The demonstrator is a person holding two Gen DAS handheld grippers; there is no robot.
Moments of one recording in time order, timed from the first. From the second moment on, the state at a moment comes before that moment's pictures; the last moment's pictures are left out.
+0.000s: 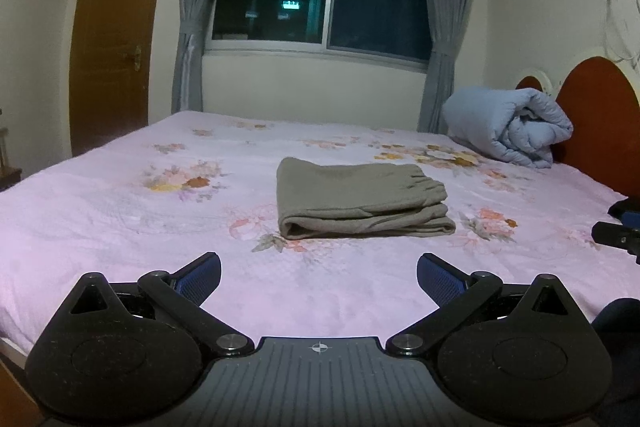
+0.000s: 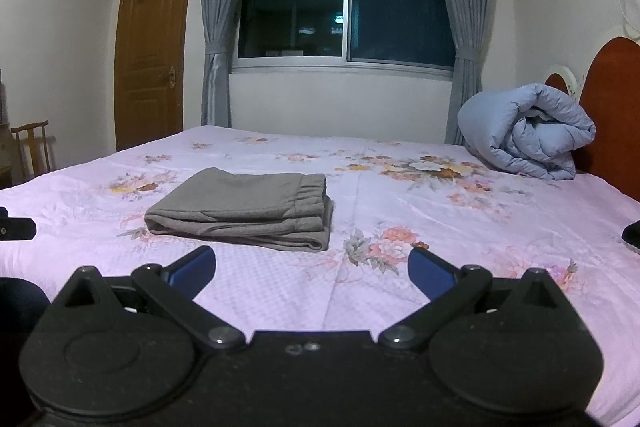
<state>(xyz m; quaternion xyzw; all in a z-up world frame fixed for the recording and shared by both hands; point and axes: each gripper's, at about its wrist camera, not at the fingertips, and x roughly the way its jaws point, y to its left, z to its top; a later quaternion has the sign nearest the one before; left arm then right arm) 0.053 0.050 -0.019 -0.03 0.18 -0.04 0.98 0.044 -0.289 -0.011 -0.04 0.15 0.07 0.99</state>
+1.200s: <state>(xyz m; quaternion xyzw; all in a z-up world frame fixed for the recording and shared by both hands) 0.050 0.040 -0.016 0.00 0.16 -0.02 0.99 0.042 -0.291 -0.011 -0.04 0.15 0.07 0.98</state>
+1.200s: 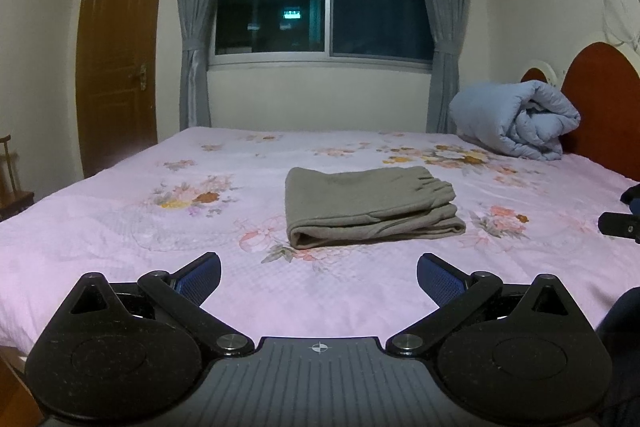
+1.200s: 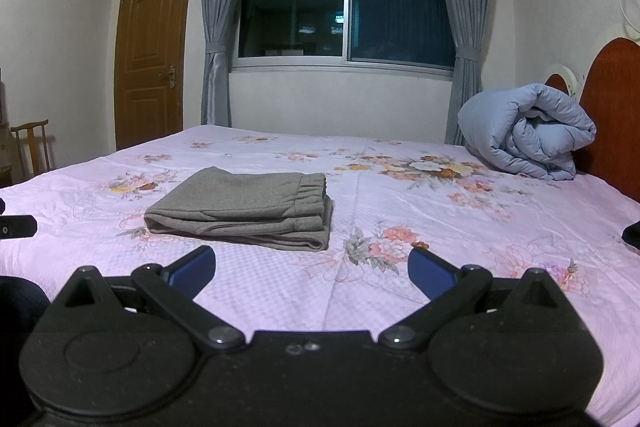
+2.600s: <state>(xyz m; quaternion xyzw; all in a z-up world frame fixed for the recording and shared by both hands) 0.043 0.039 -0.014 -0.01 0.13 -0.04 0.99 0.042 -0.292 -0.011 -0.04 0.15 0.07 0.98</state>
